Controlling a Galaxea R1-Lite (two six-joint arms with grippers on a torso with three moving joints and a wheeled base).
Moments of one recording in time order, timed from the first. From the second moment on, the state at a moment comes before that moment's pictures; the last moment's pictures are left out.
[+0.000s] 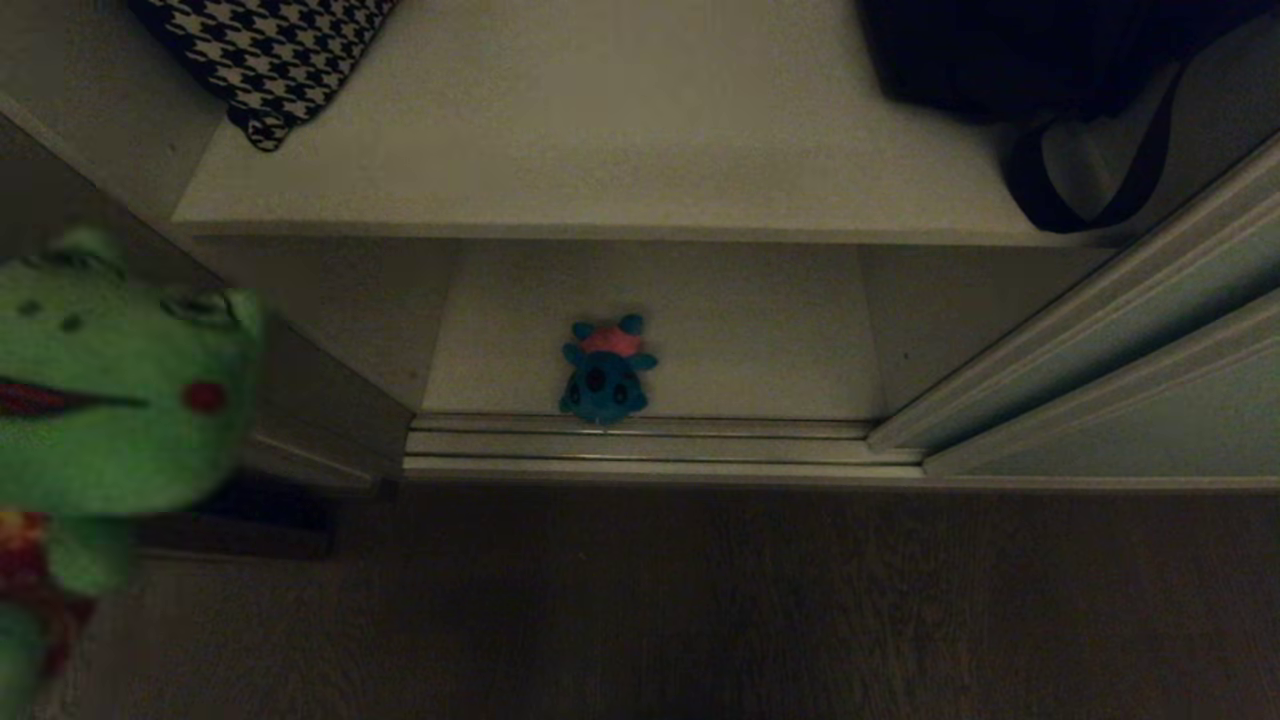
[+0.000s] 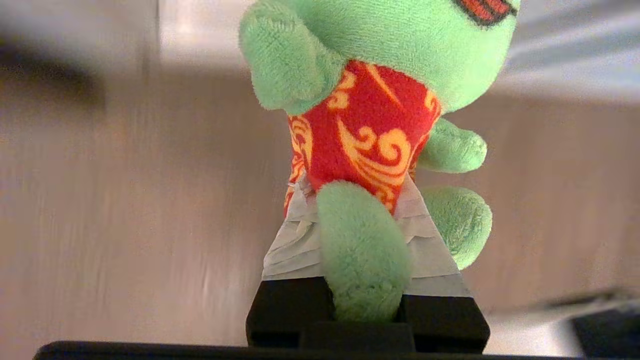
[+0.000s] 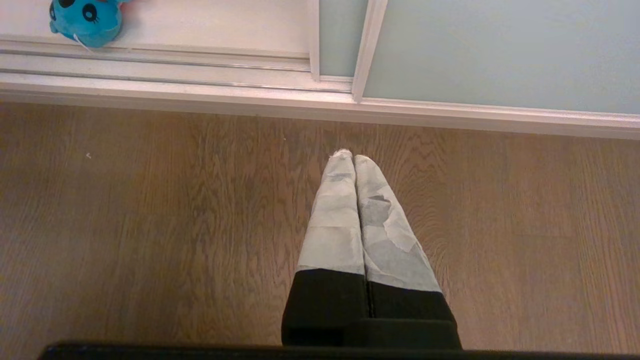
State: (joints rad) left arm -0.20 0.72 -1.13 0.73 -0.12 -0.21; right arm 0.00 0.00 0.00 -0.03 -0.01 0.02
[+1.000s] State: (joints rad) left arm -0.26 1.64 -1.73 0.00 -0.14 -0.18; right arm 0.00 0.00 0.00 -0.03 -0.01 0.02
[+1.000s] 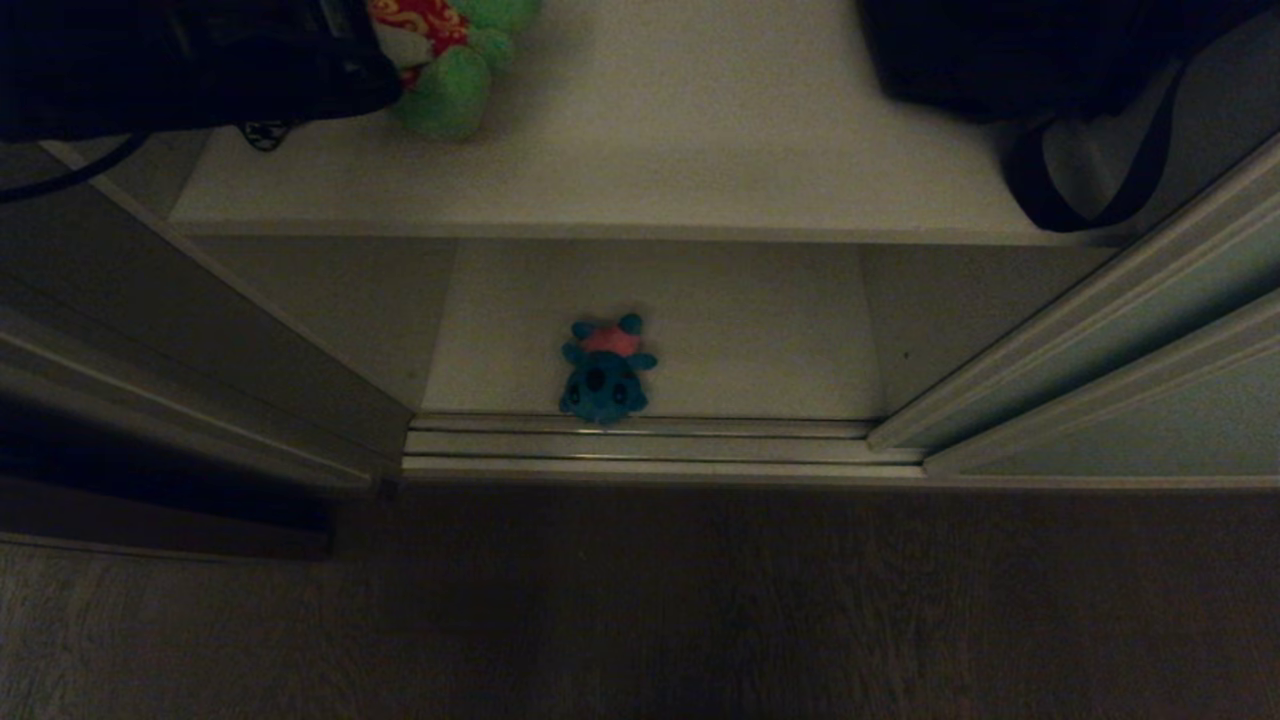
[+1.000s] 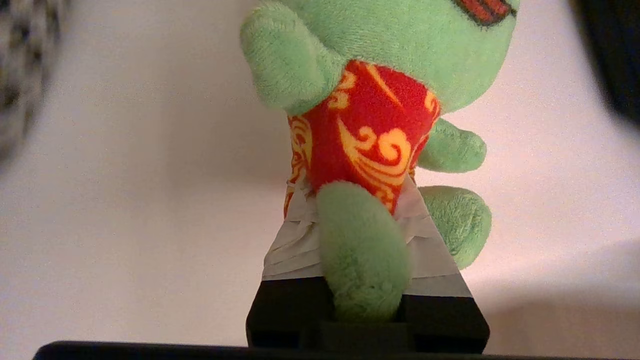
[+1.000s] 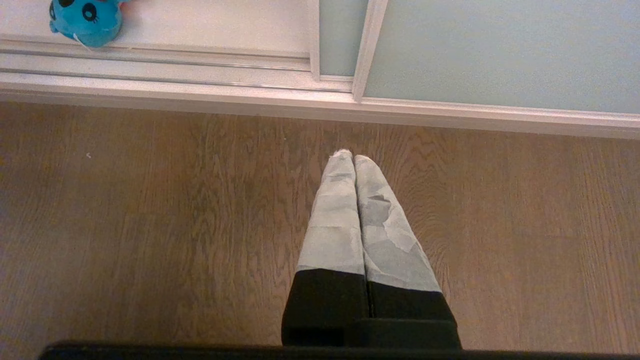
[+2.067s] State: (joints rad) left arm -0.27 1.85 -1.93 -0.09 -0.03 -0.22; right arm 0.00 0.00 0.00 -0.03 -0.01 0.02
